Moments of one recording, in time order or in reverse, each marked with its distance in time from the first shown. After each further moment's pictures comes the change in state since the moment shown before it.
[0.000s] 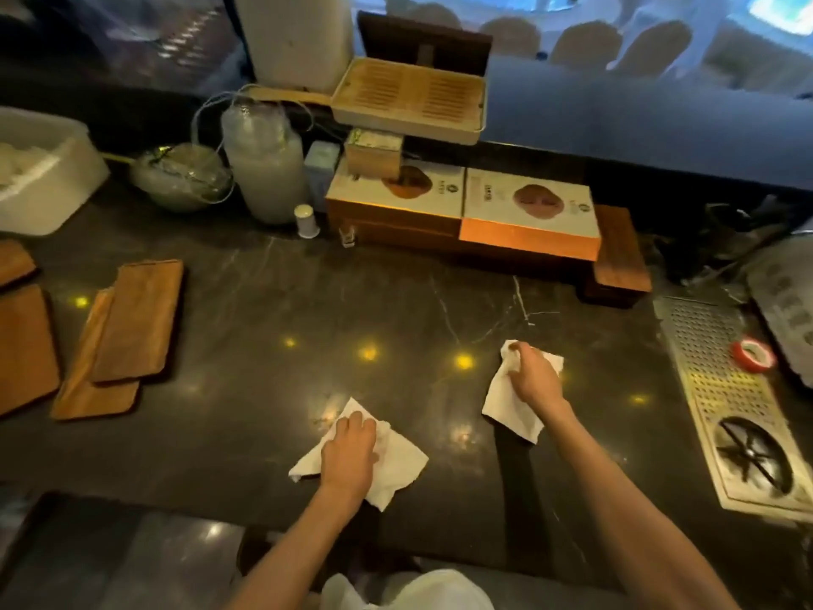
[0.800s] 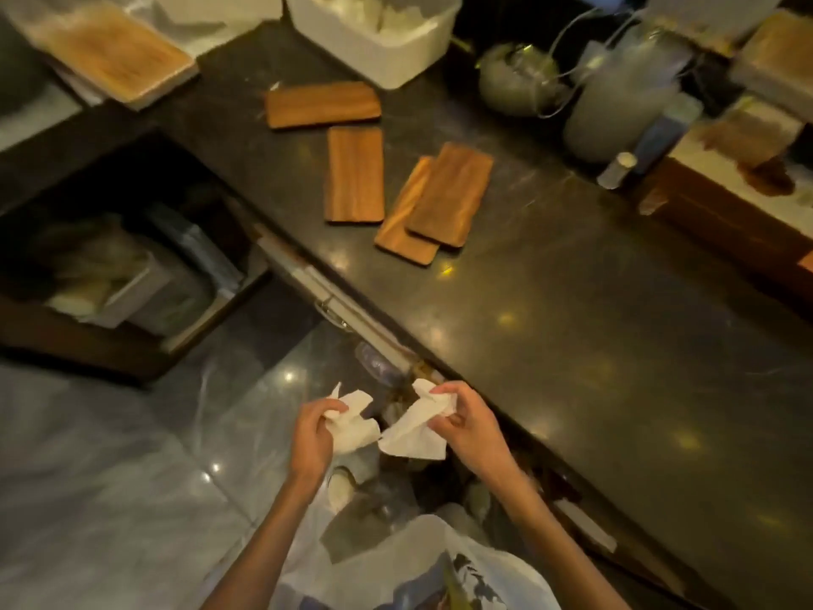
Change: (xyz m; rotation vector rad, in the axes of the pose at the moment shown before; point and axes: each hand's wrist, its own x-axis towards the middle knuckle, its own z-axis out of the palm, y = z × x) left_hand -0.256 -0.318 0.092 -1.179 0.584 -0.672; right_hand -0.321 -0.301 0.208 0.468 -0.651 -0.516
